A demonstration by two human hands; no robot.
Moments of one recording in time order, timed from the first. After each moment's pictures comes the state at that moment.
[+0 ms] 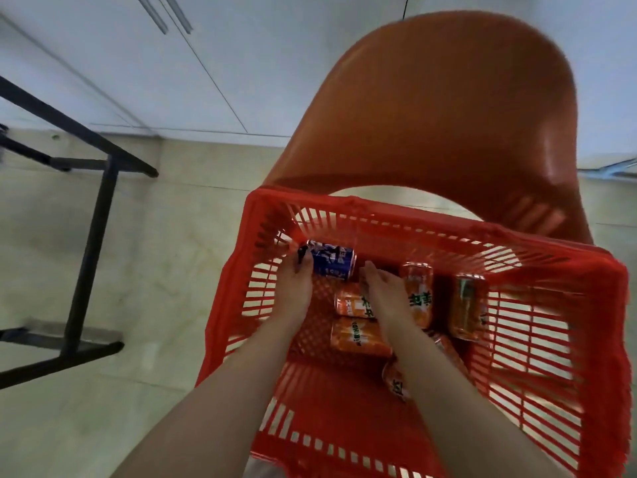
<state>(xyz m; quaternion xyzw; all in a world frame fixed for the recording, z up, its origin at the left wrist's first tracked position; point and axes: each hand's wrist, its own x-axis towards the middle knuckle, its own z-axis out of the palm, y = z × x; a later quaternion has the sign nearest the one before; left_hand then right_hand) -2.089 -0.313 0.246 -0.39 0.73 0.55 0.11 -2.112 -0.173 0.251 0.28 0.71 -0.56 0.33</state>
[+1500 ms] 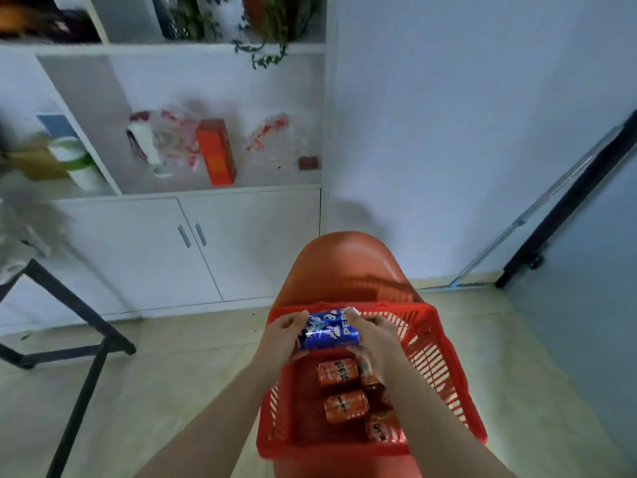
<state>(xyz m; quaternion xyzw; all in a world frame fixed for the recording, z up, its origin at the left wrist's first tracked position) -2.013 -0.349 0.524 -0.21 0.69 0.67 0.18 -2.013 -0.181 0.524 0.28 0.61 -0.73 0.13</state>
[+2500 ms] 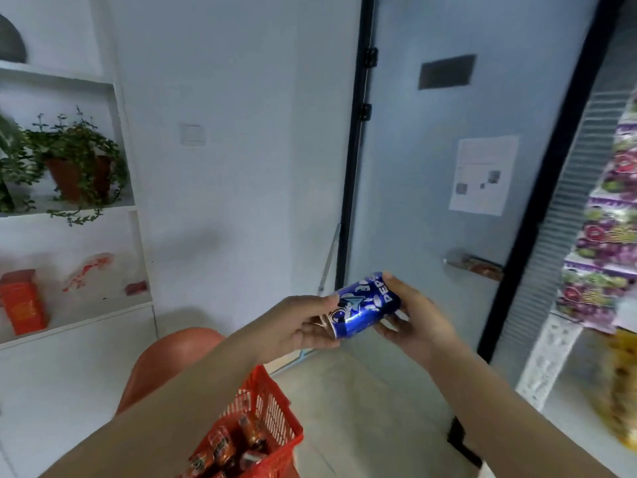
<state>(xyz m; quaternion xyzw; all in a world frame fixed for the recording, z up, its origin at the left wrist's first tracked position) -1.793 -0.144 0.810 0.26 0.59 0.66 0.39 -1.672 0.016 0.826 0.24 0.50 -0.80 -0.23</state>
